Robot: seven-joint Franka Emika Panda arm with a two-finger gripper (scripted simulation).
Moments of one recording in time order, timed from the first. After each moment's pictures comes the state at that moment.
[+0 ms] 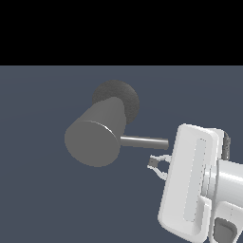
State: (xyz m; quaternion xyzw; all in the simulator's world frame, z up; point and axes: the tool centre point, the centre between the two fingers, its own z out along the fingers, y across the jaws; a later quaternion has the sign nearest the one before) arm -0.192 -0.073 0.090 -0.57 0.49 0.06 0.65
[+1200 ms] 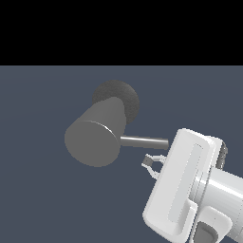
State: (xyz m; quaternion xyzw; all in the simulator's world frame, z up) arm -0.188 -0.061 0.089 -0.50 0.53 0.06 0.68
